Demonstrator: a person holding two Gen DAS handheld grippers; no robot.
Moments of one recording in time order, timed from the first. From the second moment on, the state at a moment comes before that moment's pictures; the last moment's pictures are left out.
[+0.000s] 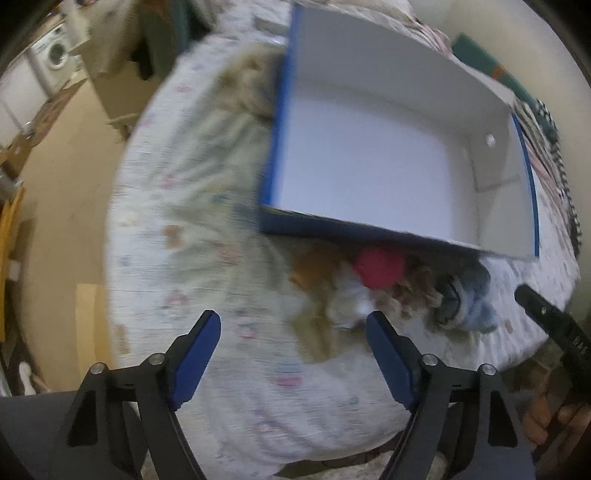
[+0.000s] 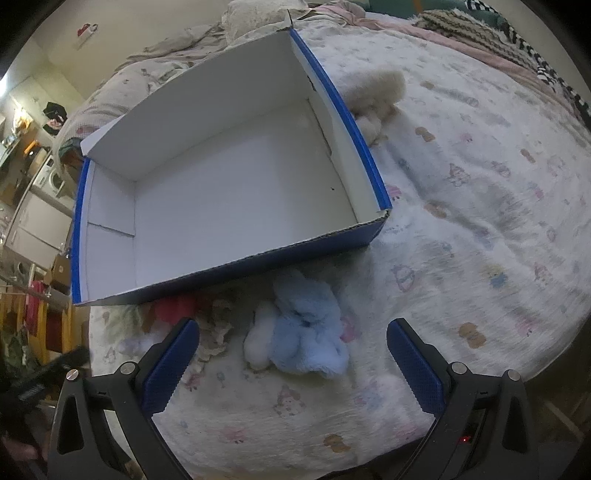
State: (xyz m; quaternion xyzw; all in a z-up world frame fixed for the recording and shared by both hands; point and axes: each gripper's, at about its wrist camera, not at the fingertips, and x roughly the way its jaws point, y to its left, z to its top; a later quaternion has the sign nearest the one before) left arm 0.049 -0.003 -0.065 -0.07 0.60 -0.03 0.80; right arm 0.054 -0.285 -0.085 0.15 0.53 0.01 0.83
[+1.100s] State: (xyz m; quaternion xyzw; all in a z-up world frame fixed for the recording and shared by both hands) left arm 0.040 0.021 -0.056 -0.09 0.56 -0.04 0.82; right arm 0.095 -0.282 -0.155 0.19 0.63 0.00 0.75
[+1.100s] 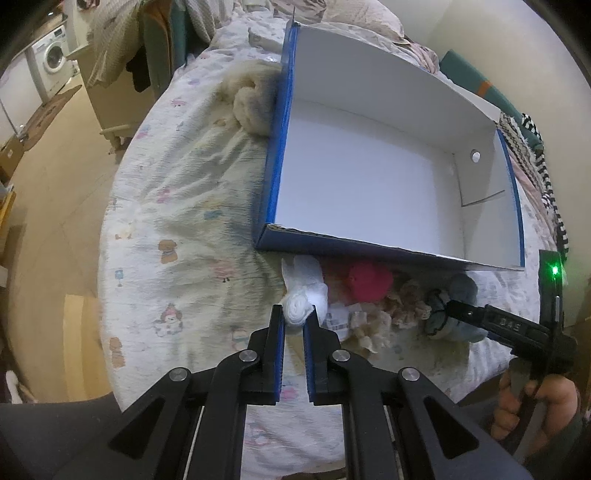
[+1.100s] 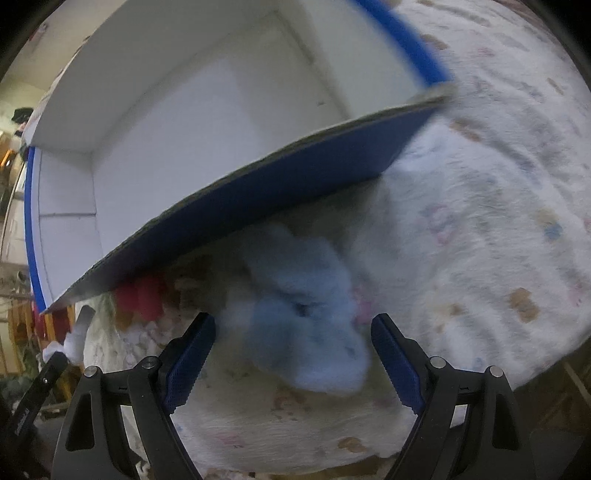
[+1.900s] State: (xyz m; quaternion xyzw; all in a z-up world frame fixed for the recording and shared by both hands) left arm 0.020 0.039 -0.048 -0.10 0.55 0.00 0.83; right arm 0.058 -0.266 -0.118 0.17 0.58 0.08 0.79
